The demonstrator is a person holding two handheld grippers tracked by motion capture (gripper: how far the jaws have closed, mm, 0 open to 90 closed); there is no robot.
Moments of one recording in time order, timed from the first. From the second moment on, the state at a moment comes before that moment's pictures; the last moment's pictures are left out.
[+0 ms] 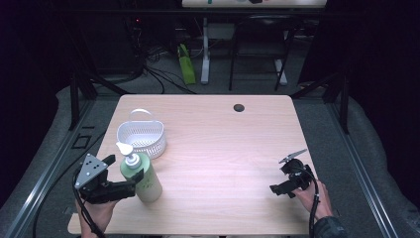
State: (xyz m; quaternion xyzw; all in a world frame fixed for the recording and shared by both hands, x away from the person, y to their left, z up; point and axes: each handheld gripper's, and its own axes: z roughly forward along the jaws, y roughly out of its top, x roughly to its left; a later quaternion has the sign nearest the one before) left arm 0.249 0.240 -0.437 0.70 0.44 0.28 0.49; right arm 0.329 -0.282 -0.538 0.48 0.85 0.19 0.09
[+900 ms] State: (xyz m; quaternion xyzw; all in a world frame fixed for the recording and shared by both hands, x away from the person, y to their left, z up) left arm 0.256 0.232 -0.430 0.65 0.42 0.32 0.54; right arm 0.330 -0.282 -0.538 0.47 0.85 0.19 0.10
